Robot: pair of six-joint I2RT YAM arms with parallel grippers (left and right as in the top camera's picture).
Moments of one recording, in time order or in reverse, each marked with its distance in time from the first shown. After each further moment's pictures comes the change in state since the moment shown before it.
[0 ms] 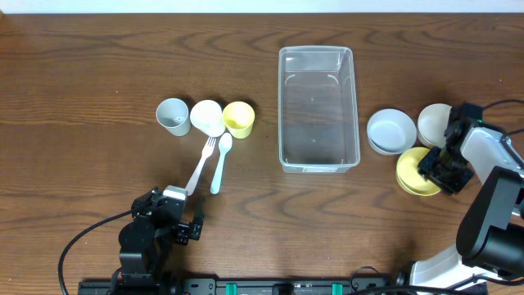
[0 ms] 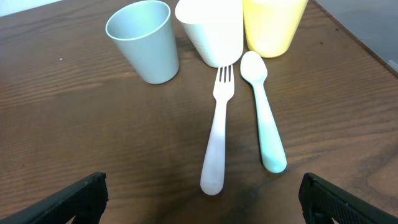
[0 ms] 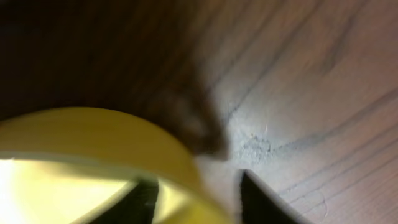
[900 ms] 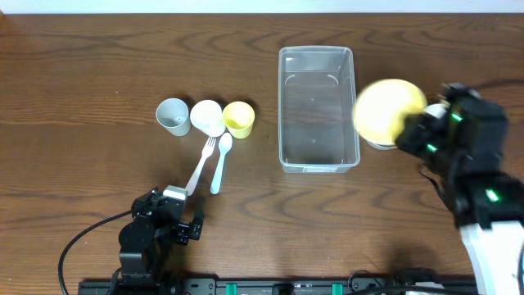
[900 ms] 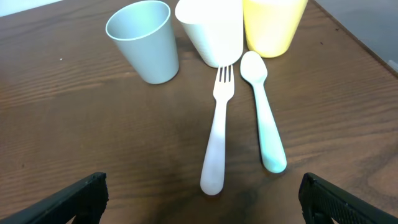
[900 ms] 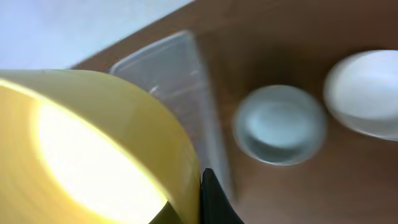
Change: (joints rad) left arm 0.000 0.000 0.000 0.000 0.000 0.000; right arm 0.422 -0.692 0.081 0.135 -0.275 0.031
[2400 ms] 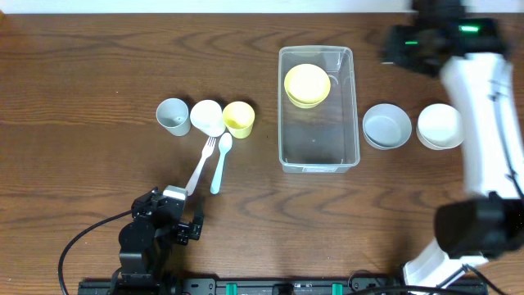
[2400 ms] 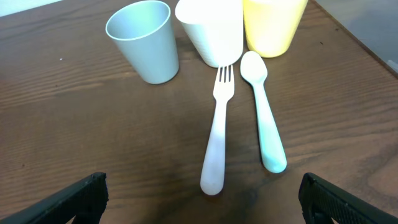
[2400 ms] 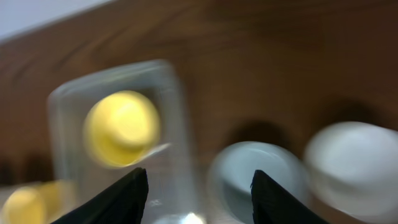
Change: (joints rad) left arm 0.000 0.000 0.000 0.000 0.000 0.000; right arm -0.092 0.752 0.880 -0.434 0.051 -0.179
